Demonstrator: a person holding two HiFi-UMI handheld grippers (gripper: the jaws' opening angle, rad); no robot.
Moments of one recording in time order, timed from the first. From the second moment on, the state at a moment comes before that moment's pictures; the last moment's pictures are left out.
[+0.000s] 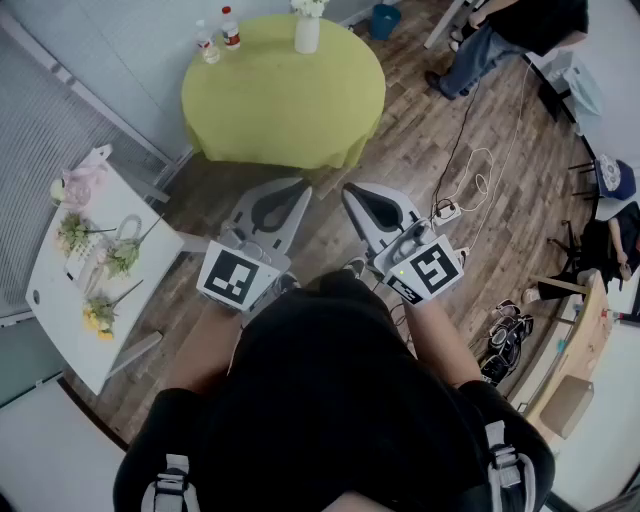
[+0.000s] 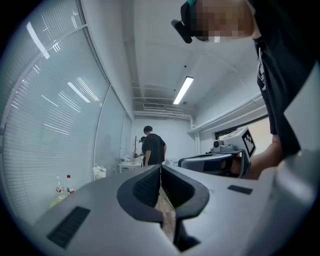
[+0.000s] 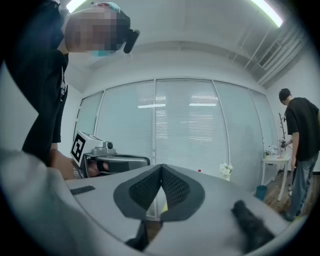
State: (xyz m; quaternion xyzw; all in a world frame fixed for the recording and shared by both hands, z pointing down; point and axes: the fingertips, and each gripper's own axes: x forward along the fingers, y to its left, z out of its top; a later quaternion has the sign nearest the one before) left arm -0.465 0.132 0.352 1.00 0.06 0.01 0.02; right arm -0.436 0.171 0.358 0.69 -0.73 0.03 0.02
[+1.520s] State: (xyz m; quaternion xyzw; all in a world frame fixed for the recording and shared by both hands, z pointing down) left arm -0.318 0.156 0.351 1.00 0.06 0.02 0.02; right arm -0.288 0.189 0.349 0.67 -0.74 0.02 0.01
